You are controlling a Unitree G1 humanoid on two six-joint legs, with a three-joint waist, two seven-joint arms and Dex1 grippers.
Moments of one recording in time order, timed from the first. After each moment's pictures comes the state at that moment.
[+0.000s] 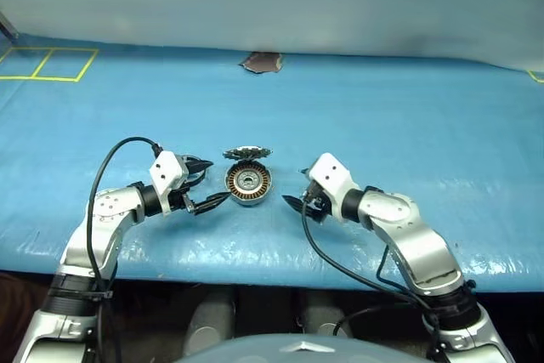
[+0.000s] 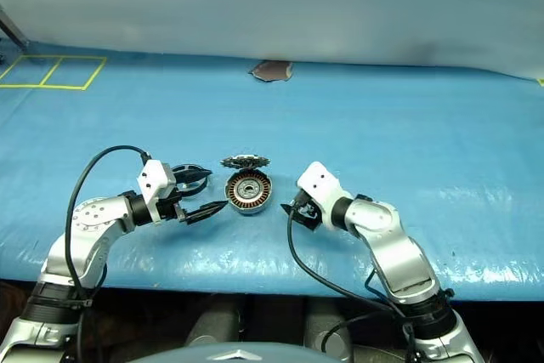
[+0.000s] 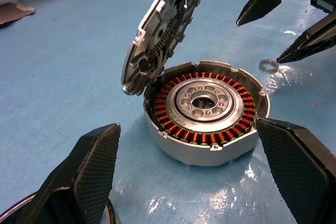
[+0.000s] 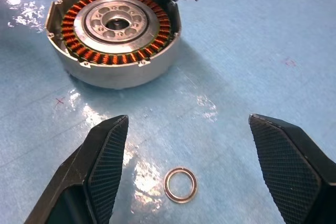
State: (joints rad) left arm -0.15 0.59 -0.02 -0.07 -0.33 0.24 -0.97; right arm -0.14 -0.41 0.20 -0.47 0.04 0.77 0.63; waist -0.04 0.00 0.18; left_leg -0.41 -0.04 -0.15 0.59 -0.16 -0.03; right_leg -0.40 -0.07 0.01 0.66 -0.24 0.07
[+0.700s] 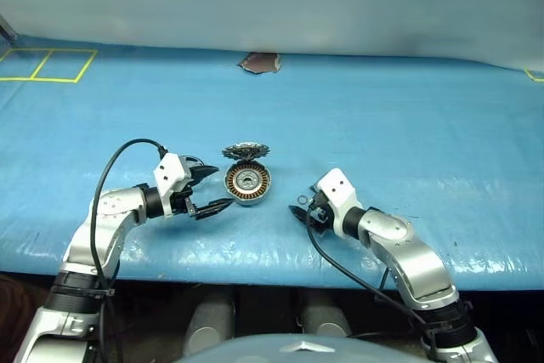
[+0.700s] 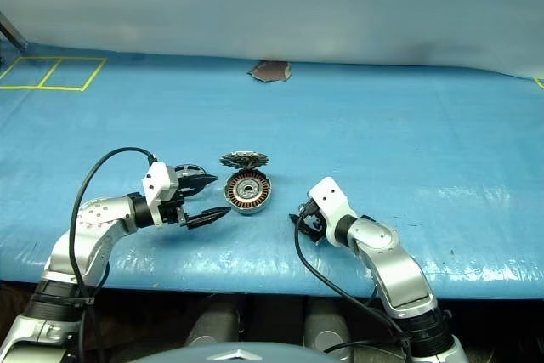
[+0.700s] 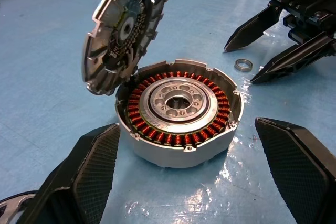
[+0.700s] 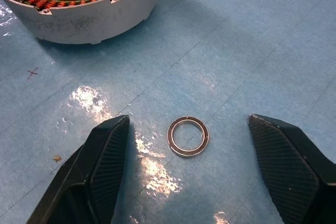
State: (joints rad) left arm -0.15 0.59 -0.05 -0.06 -0.33 0.26 -1.02; right arm -0.05 -0.37 0.19 -0.38 0.09 0.73 0.53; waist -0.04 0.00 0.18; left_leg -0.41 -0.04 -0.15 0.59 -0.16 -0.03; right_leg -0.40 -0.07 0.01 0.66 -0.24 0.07
